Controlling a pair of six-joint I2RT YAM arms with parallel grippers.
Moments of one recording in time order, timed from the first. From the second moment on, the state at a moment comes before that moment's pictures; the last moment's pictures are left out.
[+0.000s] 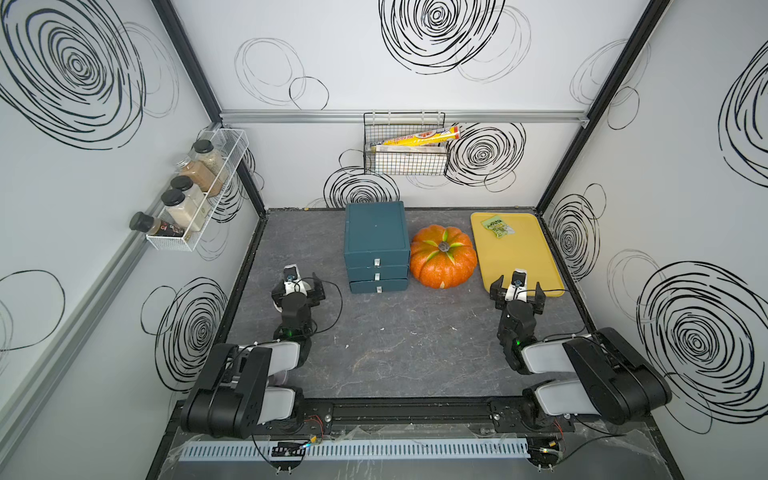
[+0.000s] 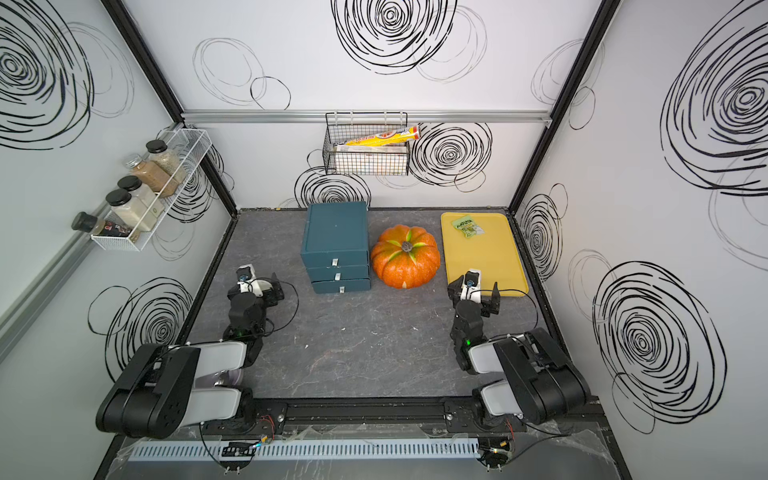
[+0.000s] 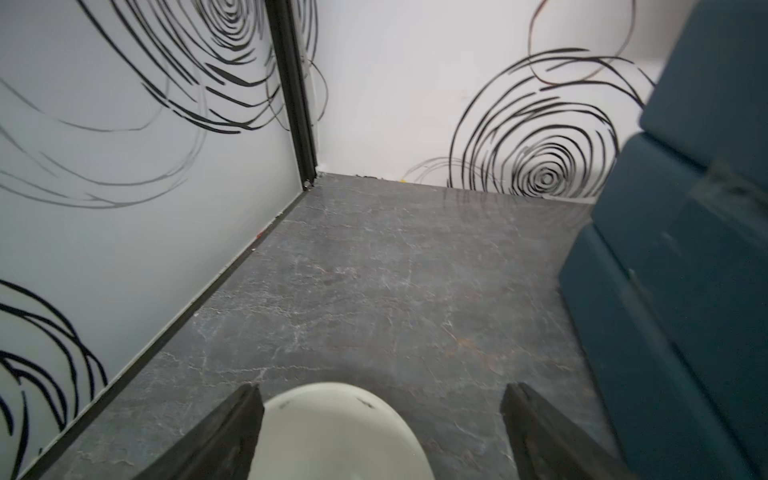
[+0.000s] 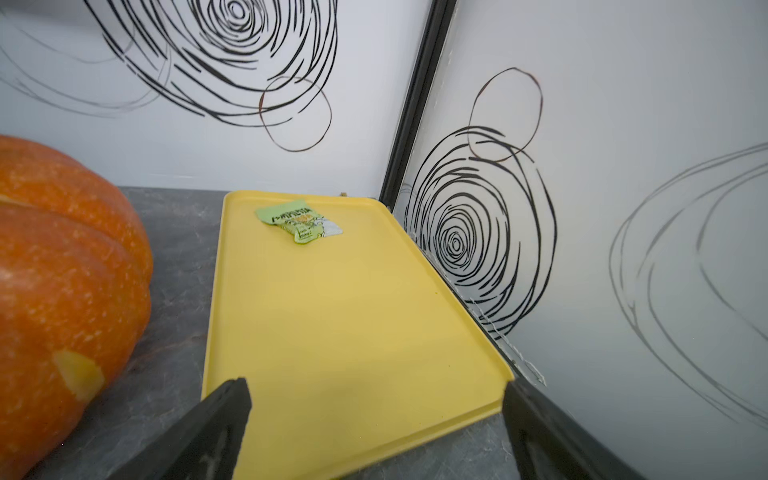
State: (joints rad) left arm -0.03 1.35 0.21 0.94 -0.32 -0.09; right arm 0.34 1.42 0.12 1.23 0.79 -0.12
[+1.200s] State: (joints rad) left arm 0.01 1.55 0.21 1.20 -0.18 -0.10; right arm 0.07 1.53 0.15 1.27 0.30 0.02
